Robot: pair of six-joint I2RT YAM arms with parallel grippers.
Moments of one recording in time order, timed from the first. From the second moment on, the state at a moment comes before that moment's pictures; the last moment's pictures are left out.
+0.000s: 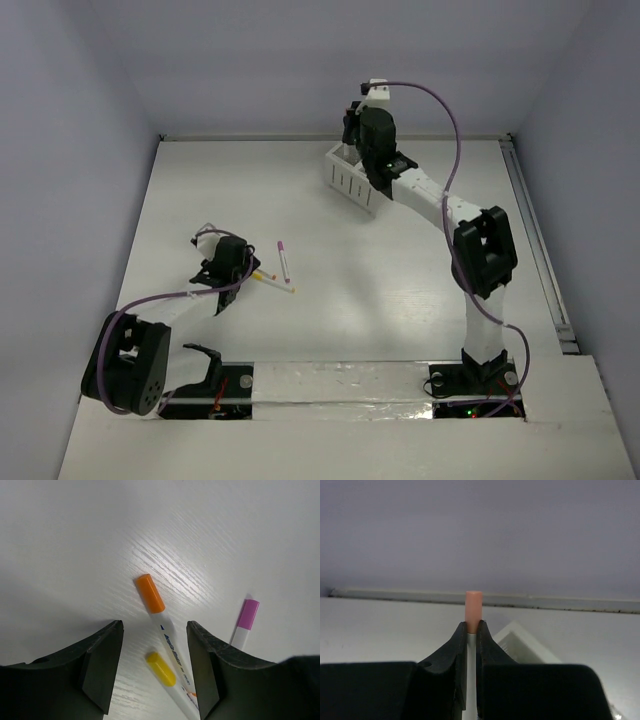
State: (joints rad) left arm -0.32 1.20 0.38 0.06 -0.38 -0.92; right arm 0.55 2.01 1.72 0.24 0.33 0.21
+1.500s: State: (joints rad) left arm -0.32 1.28 0.43 0.07 -0.40 -0.90; right arm 0.48 1.74 1.39 0.34 0.16 0.30
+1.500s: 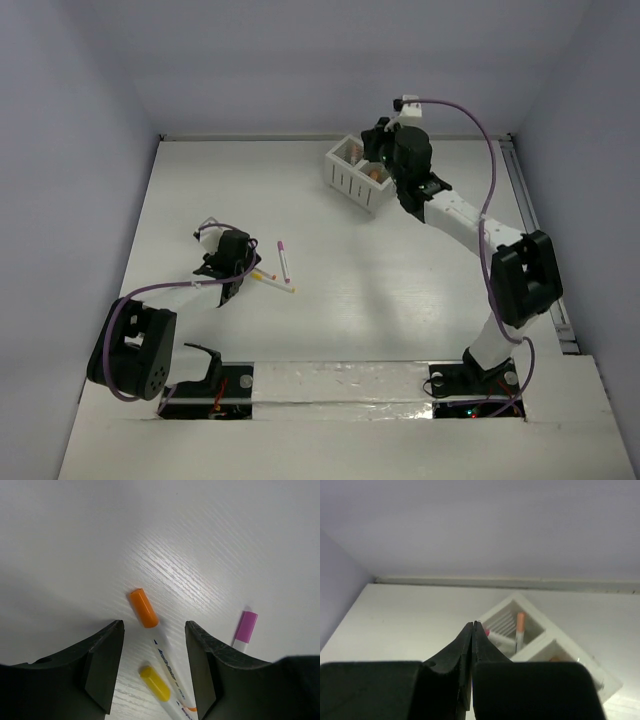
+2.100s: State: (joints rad) left arm -0.33 1.43 0.56 0.01 -0.47 -0.91; right arm 0.61 1.72 1.09 0.32 -0.08 0.46
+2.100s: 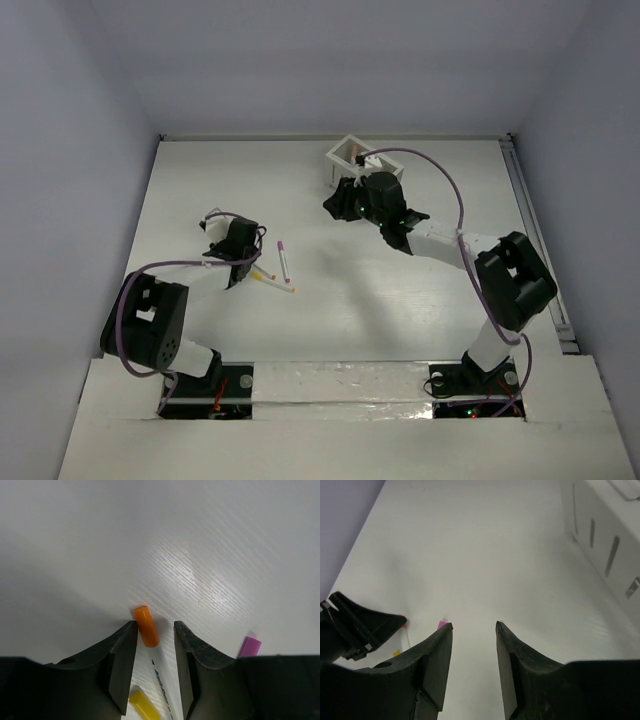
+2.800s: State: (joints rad) left arm -0.41 1.54 0.72 -0.22 -0.55 -0.91; right arm 0.62 1.72 1.01 0.37 -0.17 0.47
